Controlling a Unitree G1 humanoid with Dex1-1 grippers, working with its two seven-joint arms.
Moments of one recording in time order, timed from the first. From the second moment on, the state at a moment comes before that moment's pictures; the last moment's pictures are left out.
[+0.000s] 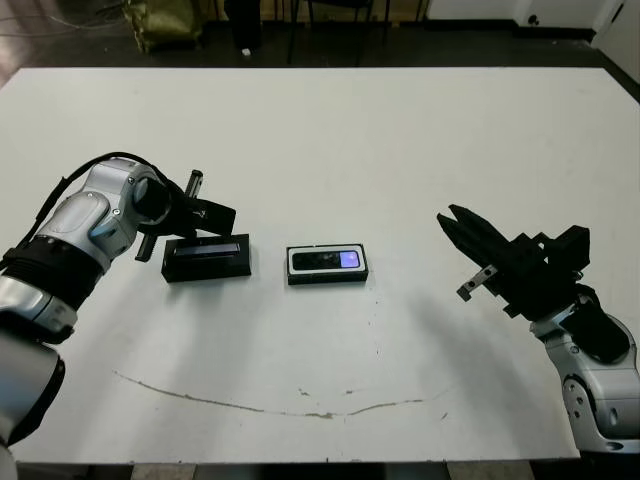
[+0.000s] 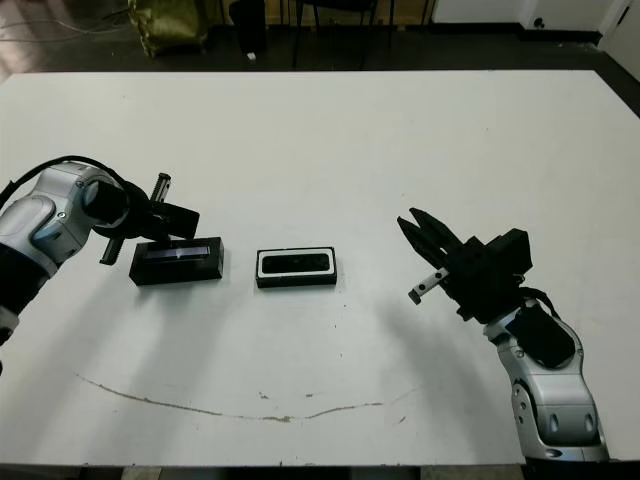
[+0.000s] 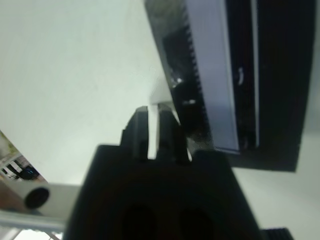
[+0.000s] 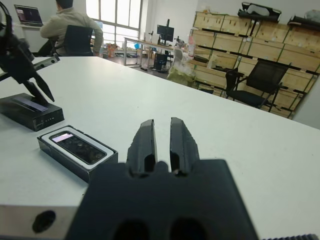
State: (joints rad) left arm -0.83 0.73 -0.57 0.44 0.64 0.00 -1.19; right arm -0.06 -0.43 -0.07 -0.19 0.28 0.05 0.57
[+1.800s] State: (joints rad) left arm -0.71 0.89 -0.53 0.24 0.55 -0.02 -1.41; right arm -0.04 -0.43 -0.07 -0.16 0.28 0.00 0.58
